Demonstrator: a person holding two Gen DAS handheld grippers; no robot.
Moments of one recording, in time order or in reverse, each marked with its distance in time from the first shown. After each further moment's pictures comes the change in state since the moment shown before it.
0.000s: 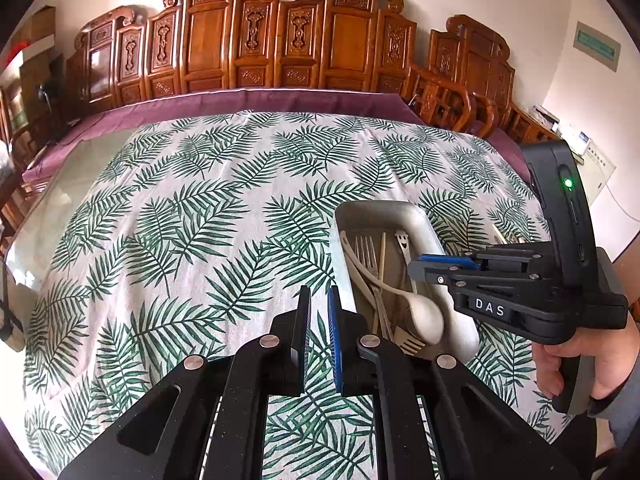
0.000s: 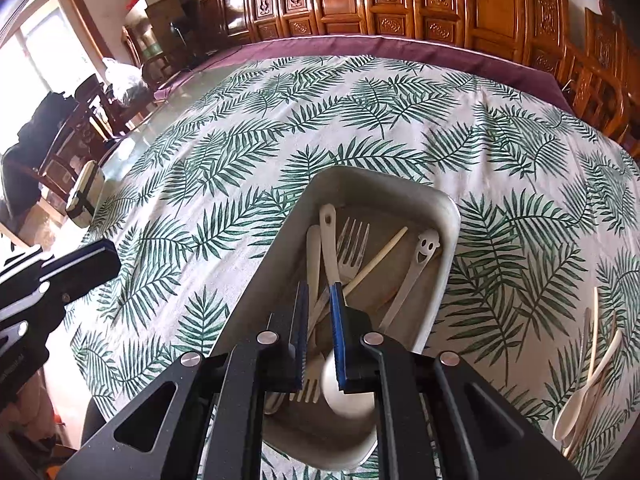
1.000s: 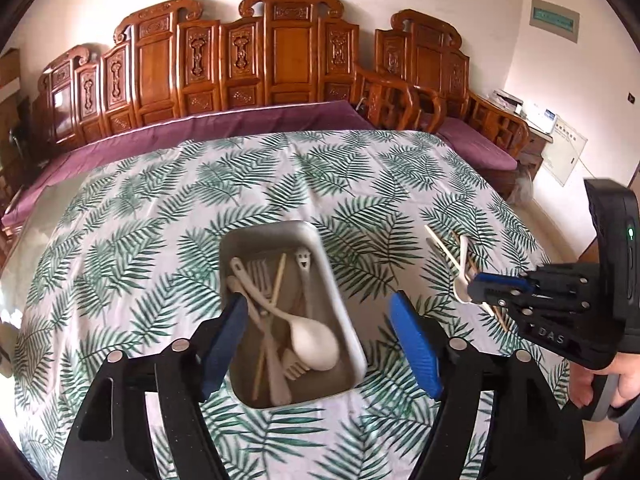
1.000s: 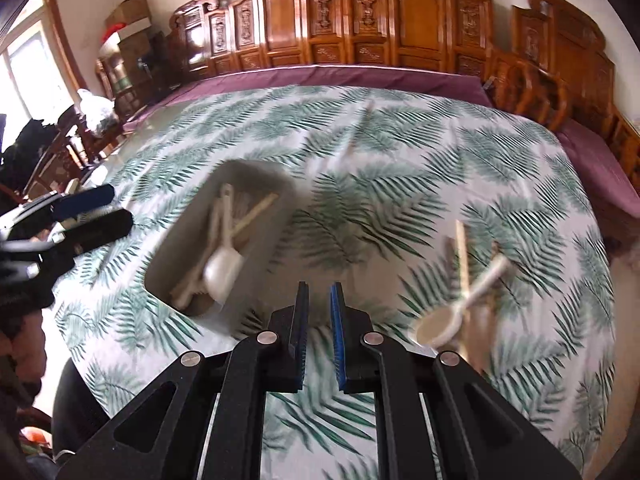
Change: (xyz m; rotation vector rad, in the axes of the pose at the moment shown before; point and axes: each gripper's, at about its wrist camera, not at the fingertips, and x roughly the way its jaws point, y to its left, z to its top) left arm 0.000 -0.118 0.009 0.119 -0.037 -0.061; right arm -0.118 -0.108 -0.100 0.102 -0.107 -0.135
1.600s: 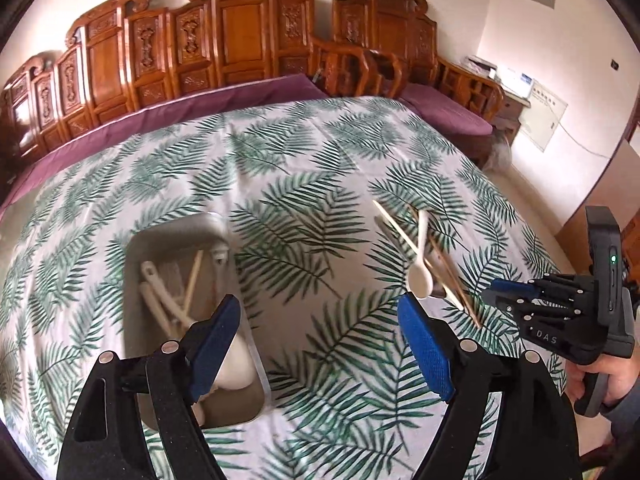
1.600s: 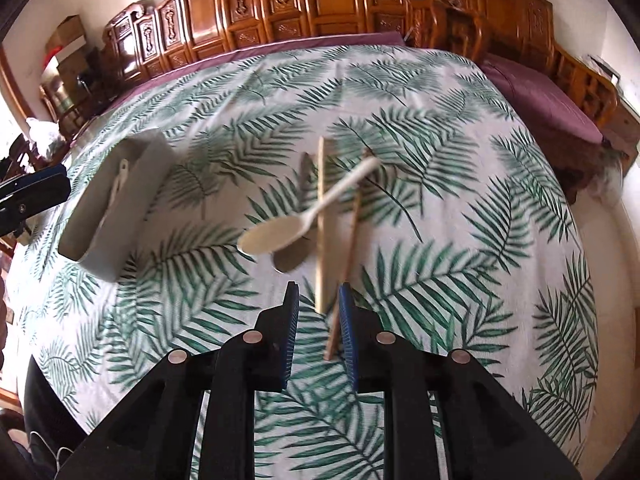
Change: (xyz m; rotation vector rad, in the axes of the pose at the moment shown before) left arm 0.056 -0.077 0.007 0.094 0.097 -0.078; right arm 0.011 -0.113 -0.071 0.150 0.049 -0.109
